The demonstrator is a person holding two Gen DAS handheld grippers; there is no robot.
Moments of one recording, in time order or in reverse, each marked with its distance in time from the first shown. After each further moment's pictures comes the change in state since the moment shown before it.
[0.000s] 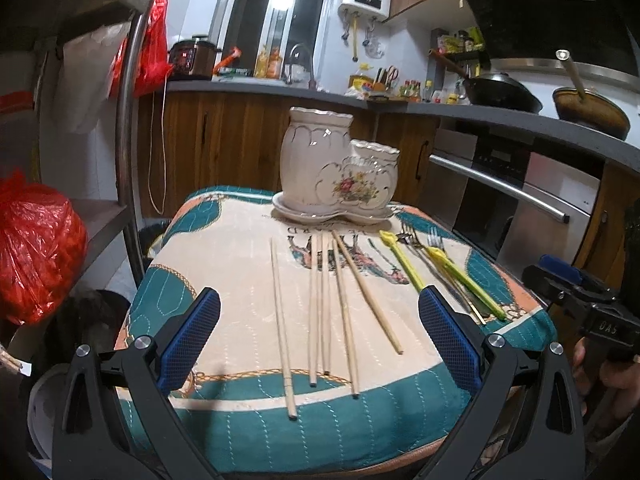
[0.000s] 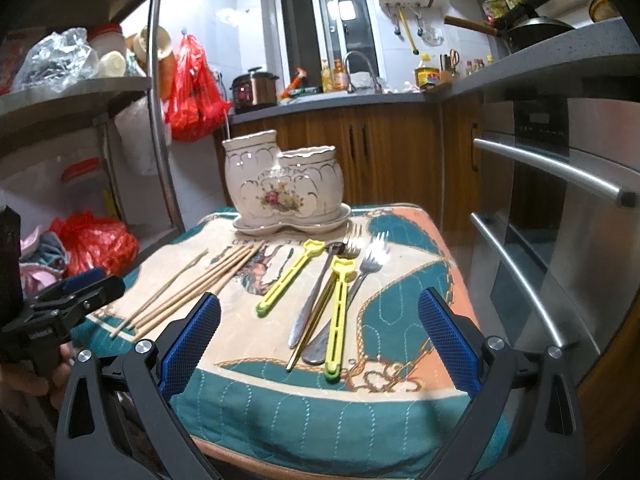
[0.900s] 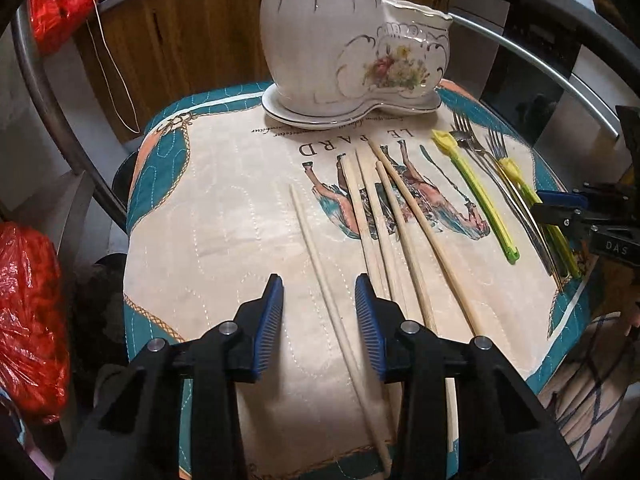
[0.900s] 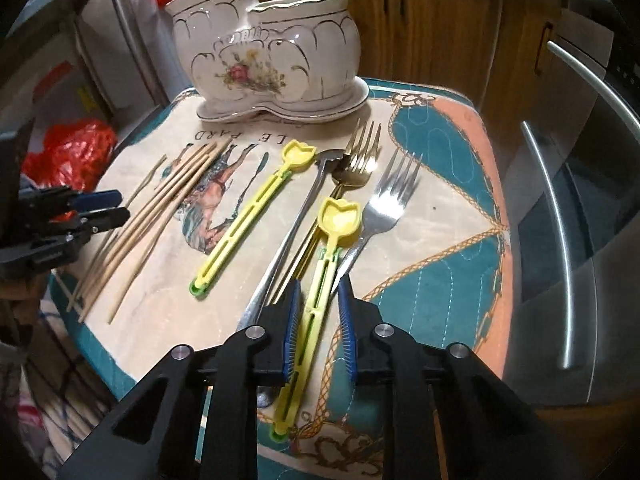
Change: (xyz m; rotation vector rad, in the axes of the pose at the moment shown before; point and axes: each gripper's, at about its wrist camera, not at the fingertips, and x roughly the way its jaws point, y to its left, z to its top) left arm 0.121 0.021 0.040 0.171 0.577 -0.004; right arm 0.120 -0.024 0.034 -0.065 0.619 0.083
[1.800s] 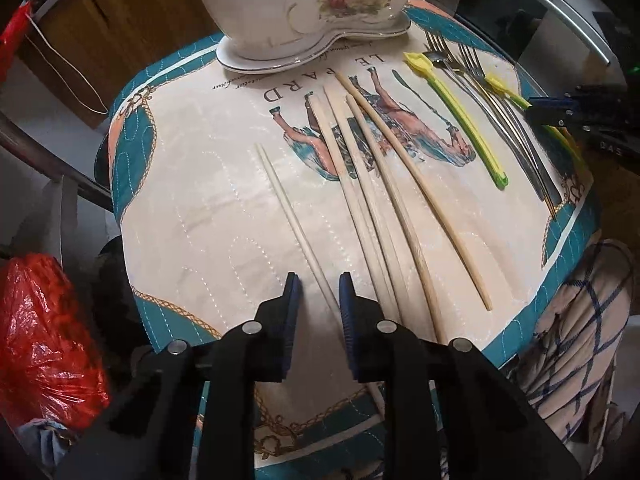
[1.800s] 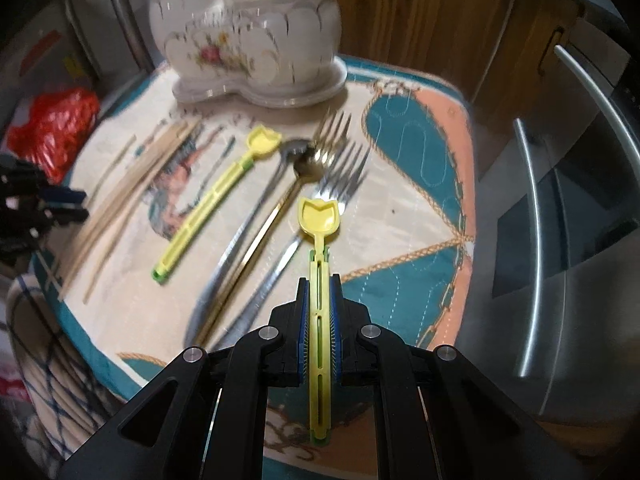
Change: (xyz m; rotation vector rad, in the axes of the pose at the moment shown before) left arm 0.002 -0.012 0.021 0.178 0.314 -0.019; right arm 0.006 -0.020 0.024 -0.085 0.169 -0.064
